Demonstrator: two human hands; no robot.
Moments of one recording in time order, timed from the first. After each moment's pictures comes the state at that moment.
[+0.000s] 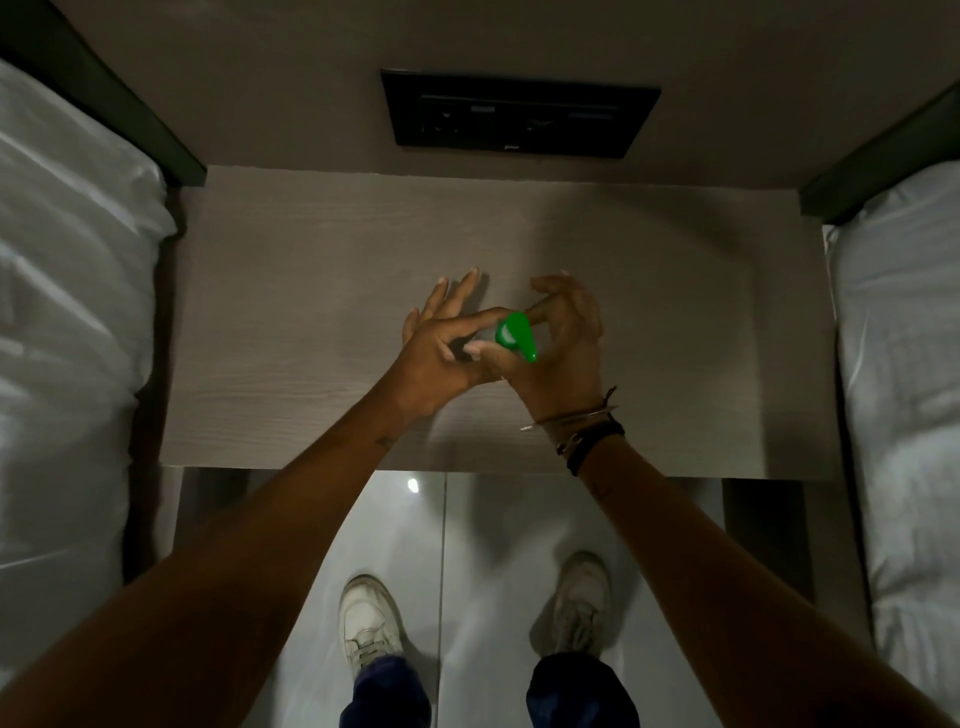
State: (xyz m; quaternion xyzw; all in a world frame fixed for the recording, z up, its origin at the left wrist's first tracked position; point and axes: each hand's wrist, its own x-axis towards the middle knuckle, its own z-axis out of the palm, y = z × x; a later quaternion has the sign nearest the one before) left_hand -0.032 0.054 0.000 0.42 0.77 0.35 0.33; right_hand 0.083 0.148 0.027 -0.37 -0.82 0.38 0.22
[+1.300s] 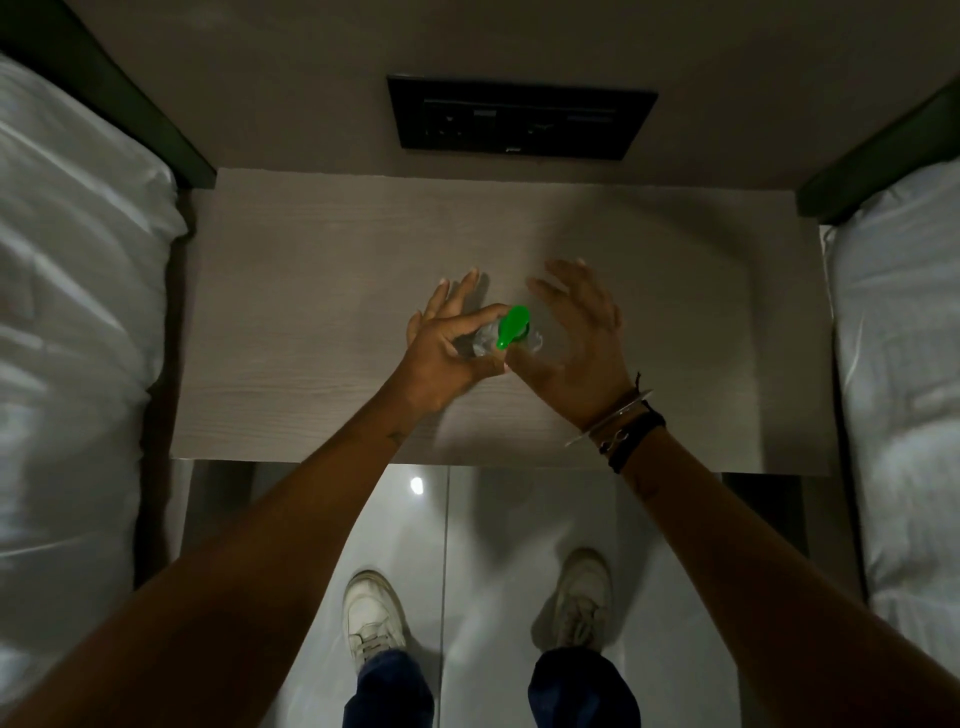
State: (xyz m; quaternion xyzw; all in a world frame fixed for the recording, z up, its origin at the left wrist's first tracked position) left_hand -0.026 0.053 0.010 0.39 0.77 0.38 0.34; right_hand 0.102 0.162 0.045 -0.29 -0.88 0.34 0.16
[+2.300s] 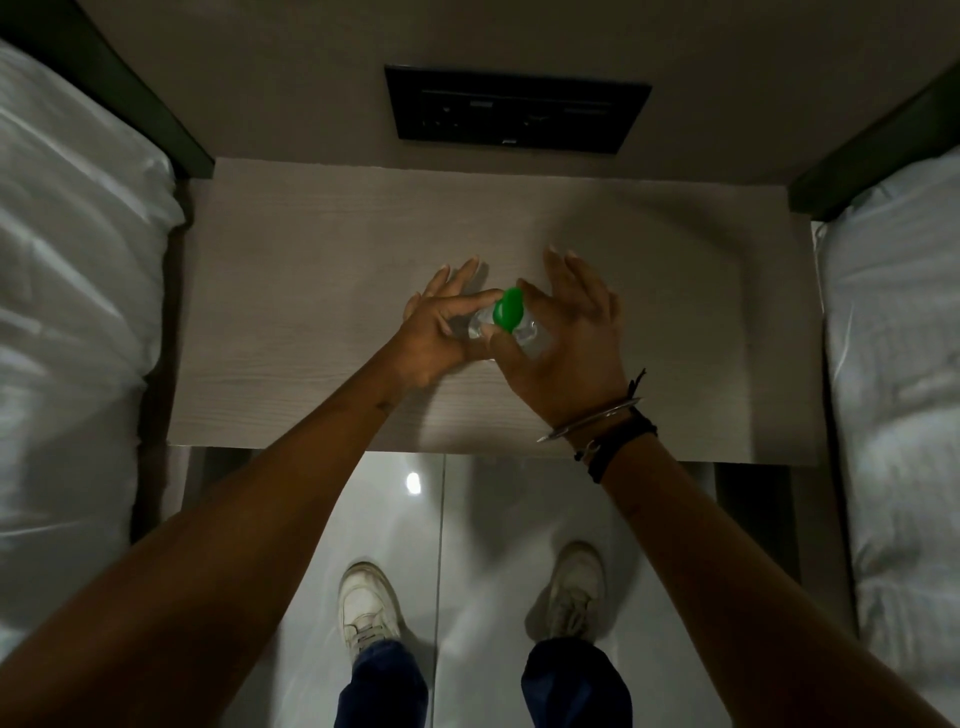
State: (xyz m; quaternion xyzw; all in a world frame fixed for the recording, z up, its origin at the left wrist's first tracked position) left_hand -0.040 0.057 0.001 0.39 0.72 0.41 0.40; right_hand 0.100 0.142 0.068 -0.32 -0.91 0.22 0.11
